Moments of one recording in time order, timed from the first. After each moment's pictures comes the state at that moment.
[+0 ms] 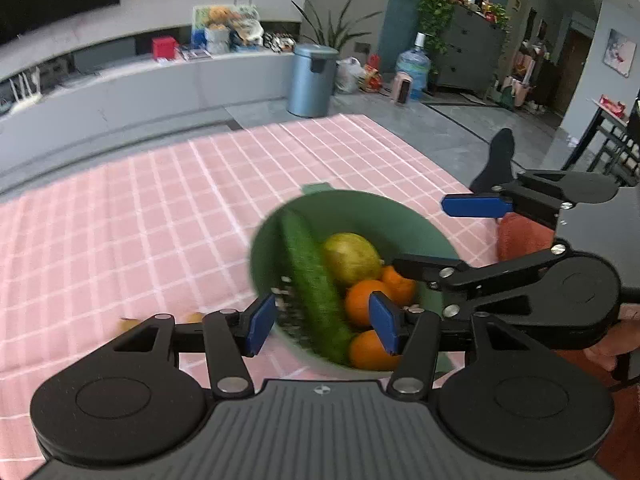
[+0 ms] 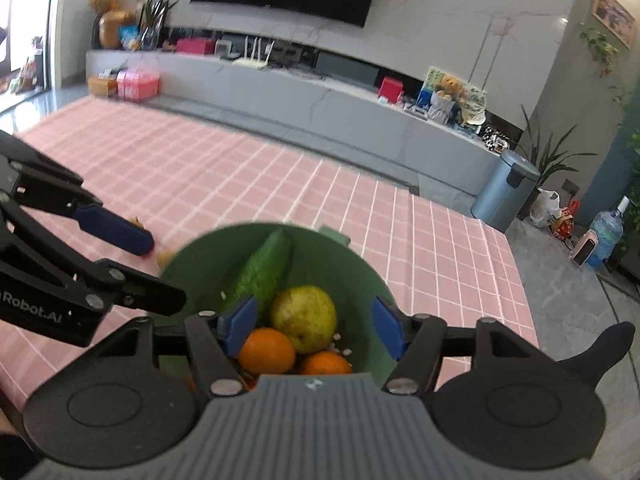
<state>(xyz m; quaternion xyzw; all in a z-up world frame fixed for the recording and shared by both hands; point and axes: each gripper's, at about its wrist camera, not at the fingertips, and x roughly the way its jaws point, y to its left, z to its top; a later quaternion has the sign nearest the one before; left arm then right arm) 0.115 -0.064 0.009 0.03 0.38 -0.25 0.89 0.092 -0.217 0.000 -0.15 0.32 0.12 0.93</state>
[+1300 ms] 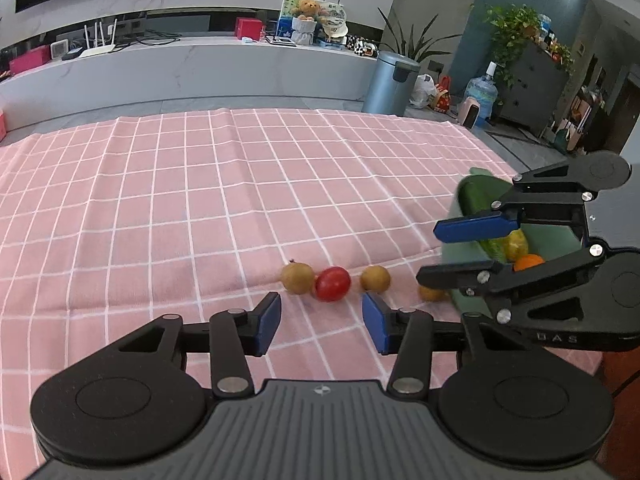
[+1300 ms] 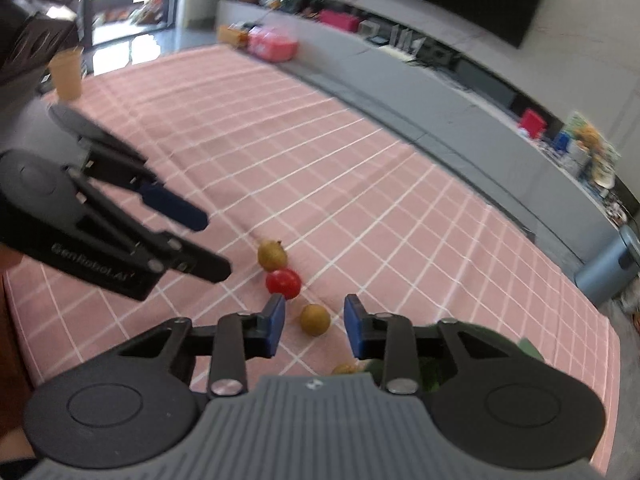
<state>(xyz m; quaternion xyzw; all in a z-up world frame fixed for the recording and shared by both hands) 0.145 0.070 -0.052 -0.03 0.39 -0.18 0.90 0.147 -0.079 -0.036 -0.26 0.35 0.31 0.85</state>
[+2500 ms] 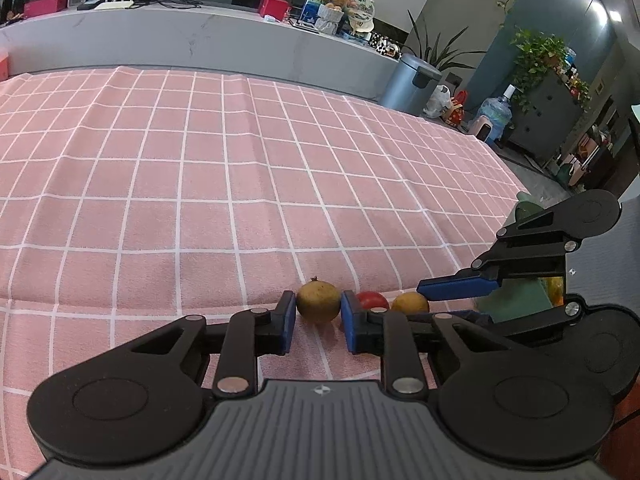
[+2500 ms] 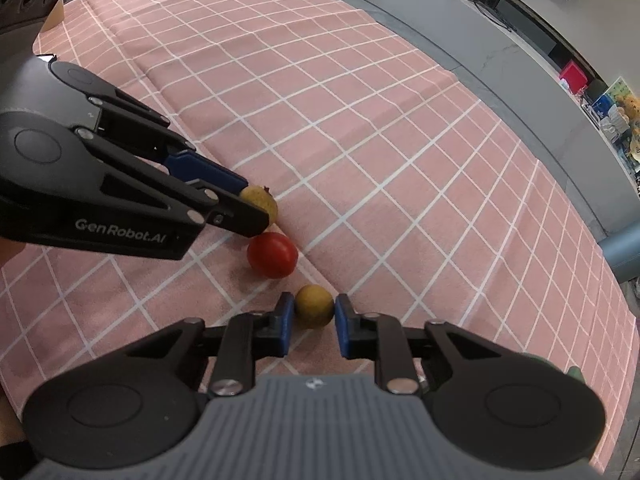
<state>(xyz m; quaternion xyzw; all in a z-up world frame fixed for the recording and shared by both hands) 0.180 0.080 -0.084 -0.11 0.41 -0.17 0.89 0.202 -0.050 -0.085 -0.31 0.45 0.30 0.78</state>
